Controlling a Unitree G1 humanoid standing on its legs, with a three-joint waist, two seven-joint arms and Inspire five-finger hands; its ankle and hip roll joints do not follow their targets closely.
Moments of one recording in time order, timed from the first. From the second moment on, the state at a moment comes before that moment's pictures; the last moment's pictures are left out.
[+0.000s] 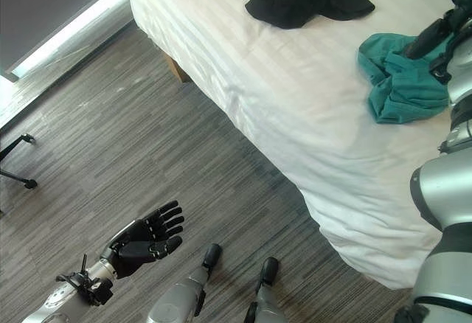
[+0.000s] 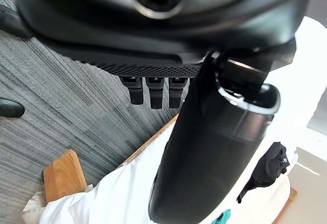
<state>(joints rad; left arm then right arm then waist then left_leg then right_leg) 0.26 0.63 -0.27 -0.02 -0.94 -0.02 -0.33 -1.60 -1.01 0.81 1.41 0.03 -0.01 -0.06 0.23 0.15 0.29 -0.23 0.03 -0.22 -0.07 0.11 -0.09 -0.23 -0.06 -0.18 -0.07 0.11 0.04</state>
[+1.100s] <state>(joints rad) 0.12 0.33 0.34 -0.07 -0.95 -0.21 -0.01 -0.05 -0.80 -0.46 0.38 0.35 -0.22 -0.13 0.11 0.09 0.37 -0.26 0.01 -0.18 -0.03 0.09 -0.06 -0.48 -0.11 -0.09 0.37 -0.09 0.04</state>
